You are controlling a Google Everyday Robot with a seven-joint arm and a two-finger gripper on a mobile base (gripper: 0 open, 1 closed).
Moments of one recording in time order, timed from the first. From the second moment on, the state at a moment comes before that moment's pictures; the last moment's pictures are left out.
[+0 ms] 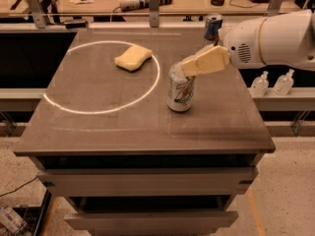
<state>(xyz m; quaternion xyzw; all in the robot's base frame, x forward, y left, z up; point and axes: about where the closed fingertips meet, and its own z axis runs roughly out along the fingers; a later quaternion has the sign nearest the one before) 0.569 -0.108 0.970 -0.36 0.77 0.20 0.49</state>
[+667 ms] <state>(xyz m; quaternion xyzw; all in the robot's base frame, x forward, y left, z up) 0.571 -0.057 0.959 -0.41 0.75 0.22 0.47</state>
